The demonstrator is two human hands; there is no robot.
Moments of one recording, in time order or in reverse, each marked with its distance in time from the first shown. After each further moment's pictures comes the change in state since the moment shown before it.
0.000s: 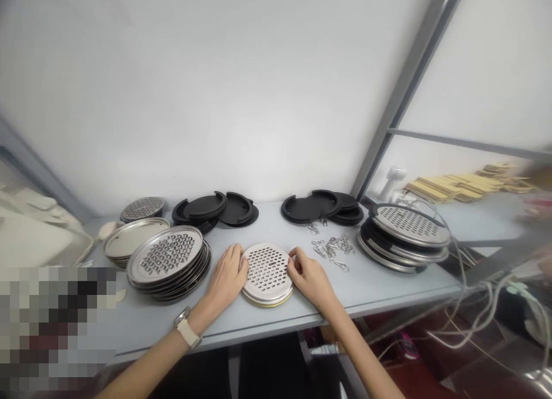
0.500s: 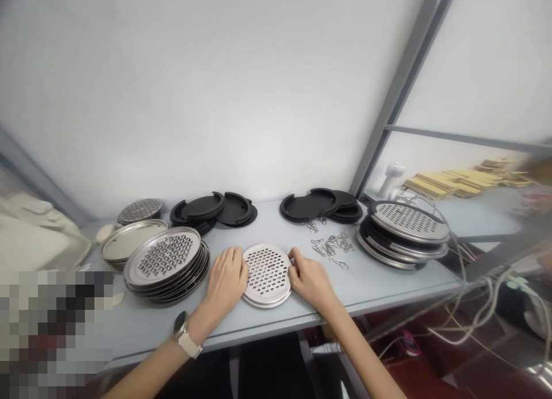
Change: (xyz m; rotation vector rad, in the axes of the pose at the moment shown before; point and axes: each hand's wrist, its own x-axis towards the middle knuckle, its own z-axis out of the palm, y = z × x) left_hand -0.007 0.007 -0.002 0.199 0.084 0.089; right_hand -0.003 -0.003 -0.002 -0.206 -0.027 -0.018
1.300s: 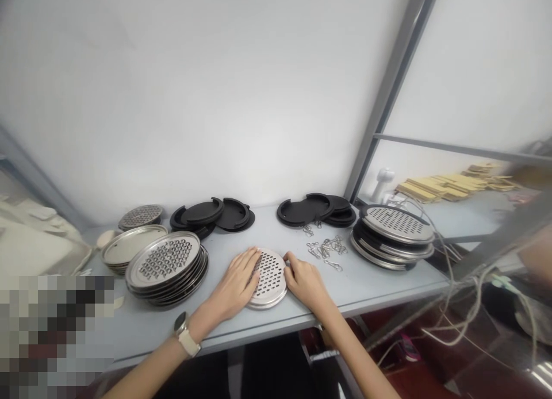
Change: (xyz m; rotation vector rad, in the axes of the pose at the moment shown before) left_hand -0.002 -0.001 0.009 -0.353 -0.146 0.278; right_hand 0.001 -0.003 0.000 -0.032 -0.015 -0.009
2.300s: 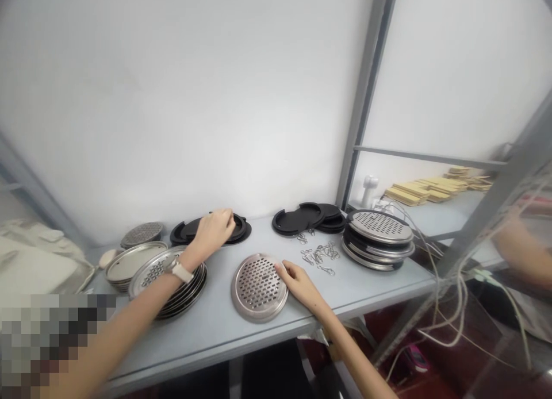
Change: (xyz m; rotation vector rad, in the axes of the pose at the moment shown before) left_hand 0.105 0.004 -0.117 0.551 -0.034 -0.267; right_hand 0.002 0.007 0.001 0.687 -0.016 0.006
